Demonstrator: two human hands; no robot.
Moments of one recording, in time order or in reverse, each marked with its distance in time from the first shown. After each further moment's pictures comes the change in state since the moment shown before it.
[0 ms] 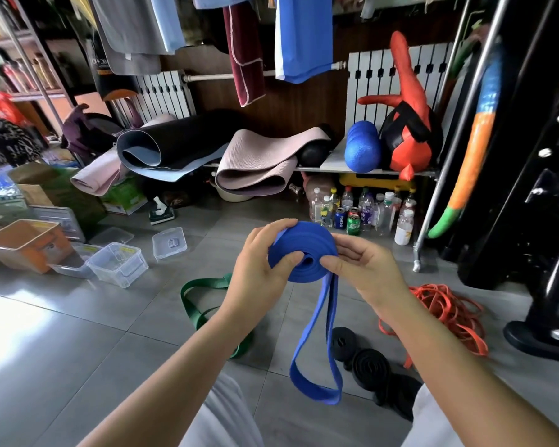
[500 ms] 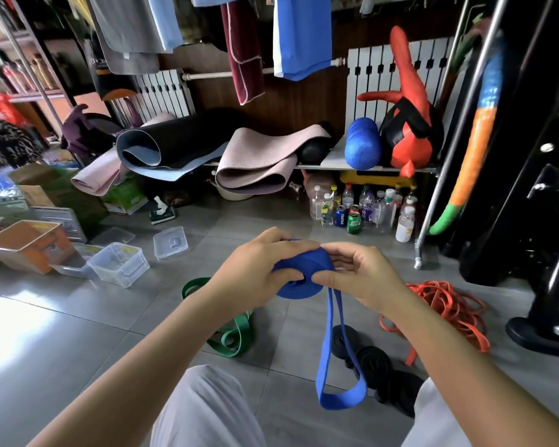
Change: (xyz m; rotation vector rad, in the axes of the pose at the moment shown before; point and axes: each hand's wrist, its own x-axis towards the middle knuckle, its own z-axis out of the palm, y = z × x) left_hand 0.014 0.005 -0.026 0.471 -0.406 0.193; right_hand -0.003 -0.004 0.000 -0.179 -0.183 0.011
